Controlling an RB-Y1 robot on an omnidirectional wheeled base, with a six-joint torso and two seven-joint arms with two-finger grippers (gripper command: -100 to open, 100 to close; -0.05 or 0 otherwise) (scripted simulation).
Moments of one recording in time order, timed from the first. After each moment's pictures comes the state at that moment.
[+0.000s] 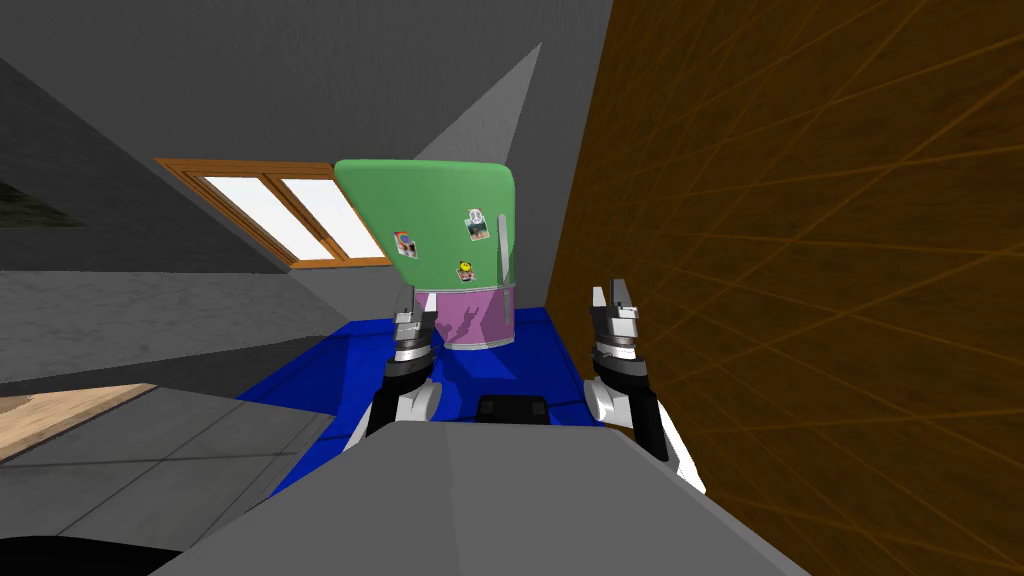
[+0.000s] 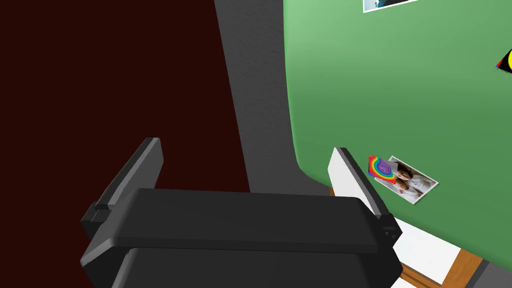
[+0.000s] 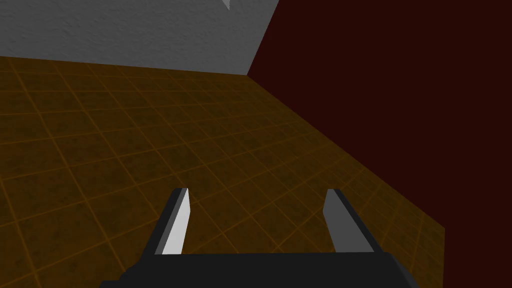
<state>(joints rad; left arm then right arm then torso) 0.54 0.01 -0.07 -2.30 -0.05 -0.56 -0.14 0.49 -0.02 0.03 -2.35 0.07 -0.50 0.11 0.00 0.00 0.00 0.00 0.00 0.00</state>
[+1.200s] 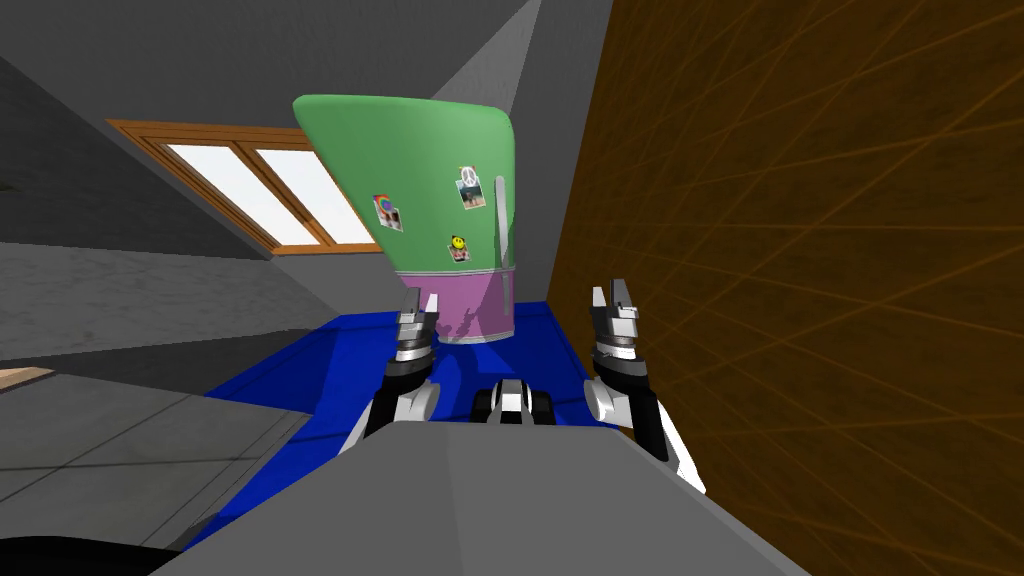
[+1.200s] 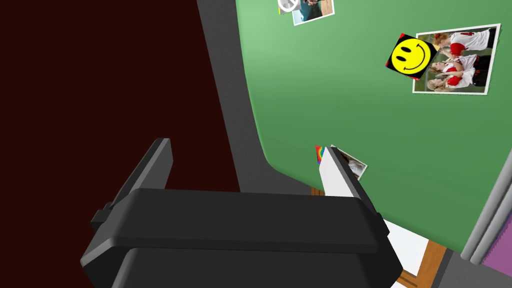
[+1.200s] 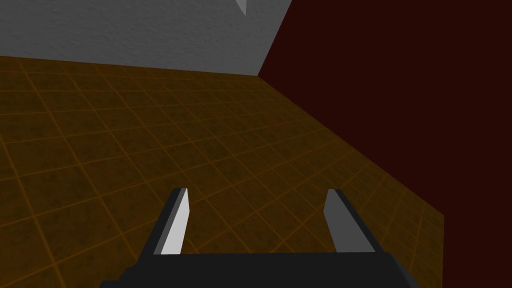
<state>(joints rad) 0.54 0.05 -0.06 -2.29 -0.05 -0.55 -0.14 0.49 -0.02 0.04 -2.35 0.07 -0.50 0.11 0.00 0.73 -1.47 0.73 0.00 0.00</state>
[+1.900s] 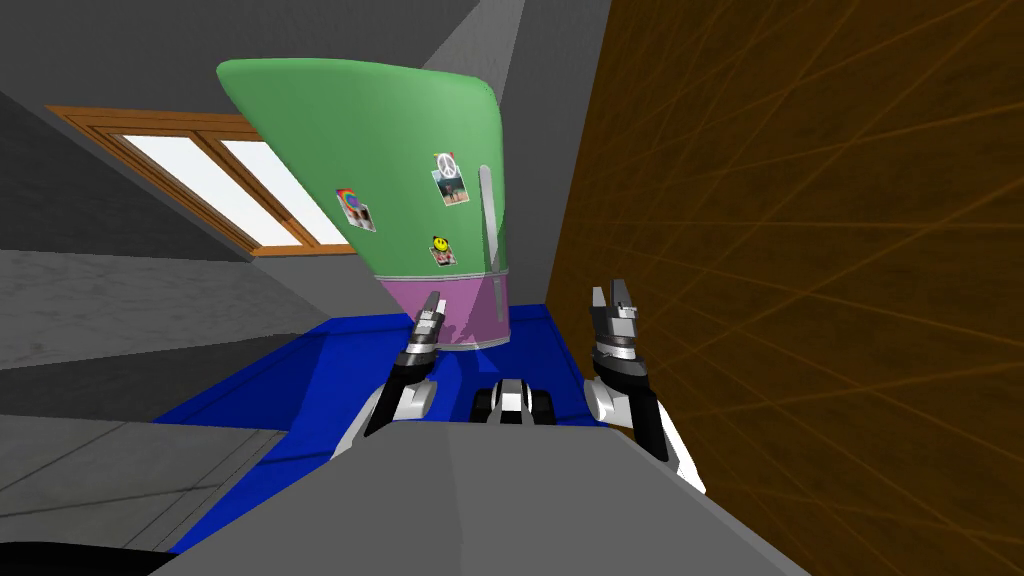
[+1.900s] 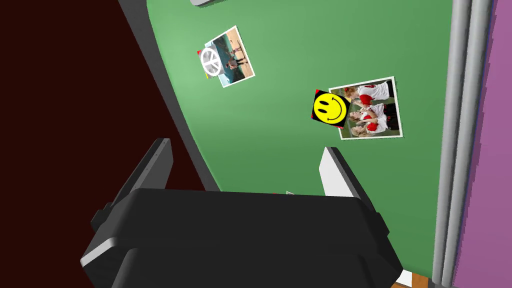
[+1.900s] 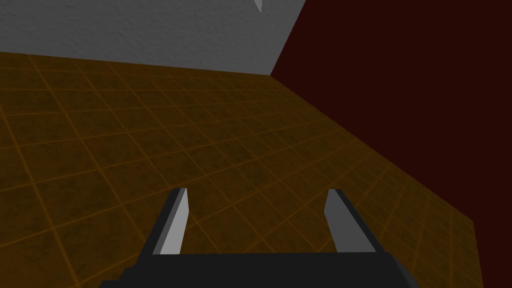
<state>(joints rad) 0.49 0.14 -0.03 -2.22 -0.08 -0.41 -0.17 0.49 -0.02 0.04 -2.35 0.07 -0.50 0.11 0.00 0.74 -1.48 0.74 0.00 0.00</state>
